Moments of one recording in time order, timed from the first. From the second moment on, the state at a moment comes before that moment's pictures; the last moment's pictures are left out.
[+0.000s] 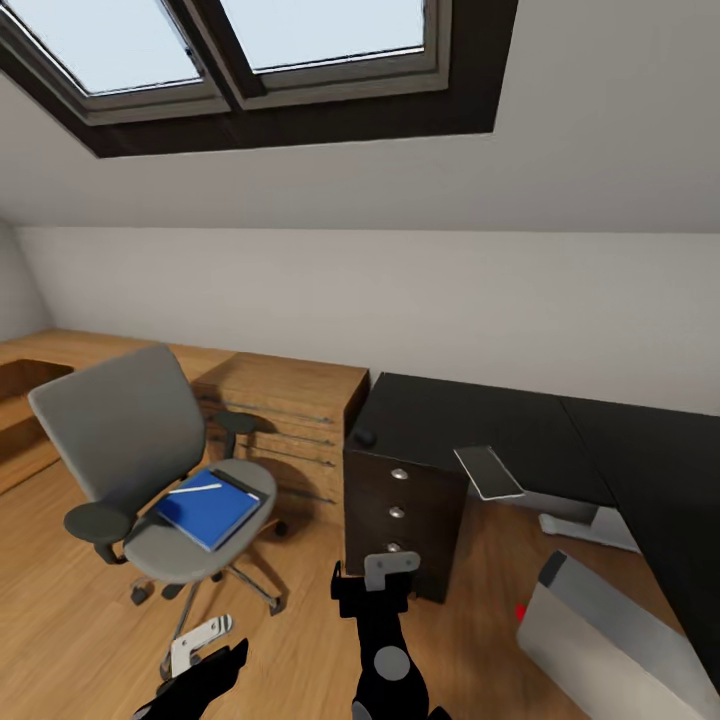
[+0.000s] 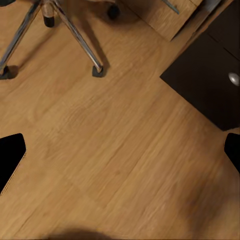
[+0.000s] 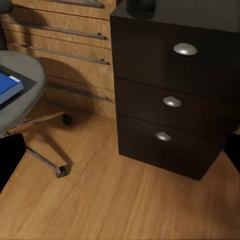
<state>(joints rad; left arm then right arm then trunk) 0.04 -0.08 0.08 -1.40 0.37 0.48 0.22 -0.21 0.17 0.67 -1.31 -0.23 0.30 -0.62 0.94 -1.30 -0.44</state>
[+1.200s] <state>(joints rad) 0.05 -0.08 0.08 -1.48 0.37 0.39 0.22 -0.21 0.16 0.66 -1.31 -0.23 0.30 -0.63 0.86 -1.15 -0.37</state>
